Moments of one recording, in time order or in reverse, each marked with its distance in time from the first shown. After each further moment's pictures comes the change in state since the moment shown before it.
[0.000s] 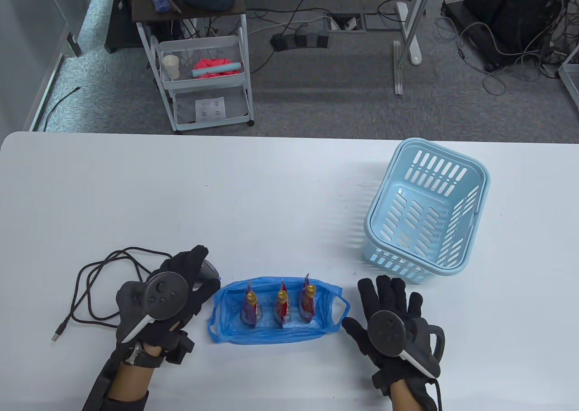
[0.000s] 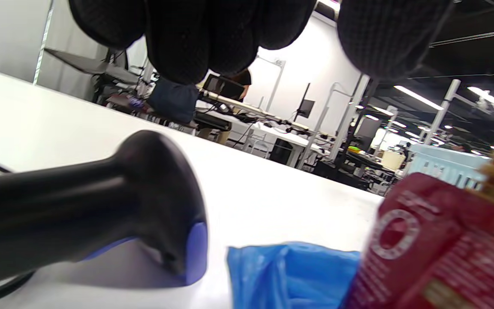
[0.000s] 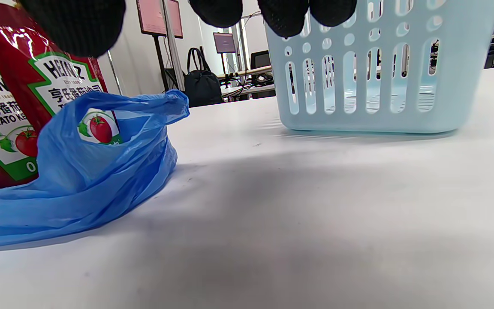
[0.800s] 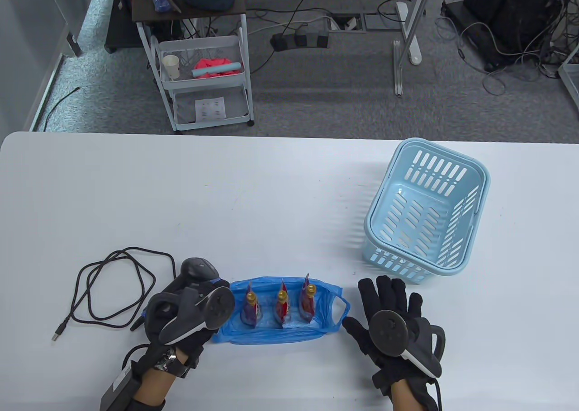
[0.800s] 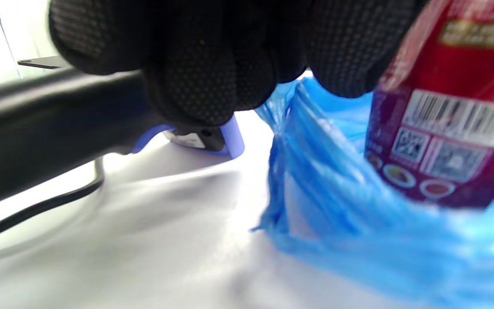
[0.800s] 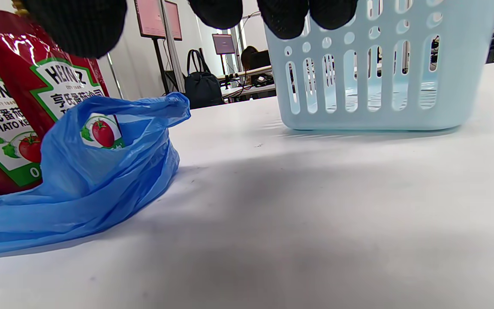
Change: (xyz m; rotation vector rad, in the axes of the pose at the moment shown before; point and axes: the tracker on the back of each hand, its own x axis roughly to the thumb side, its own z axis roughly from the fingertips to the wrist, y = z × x) left_hand 0.028 -0.061 0.000 -0.264 -0.023 -0.384; right_hand -0.002 0.002 -0.001 0.001 -0.001 -0.024
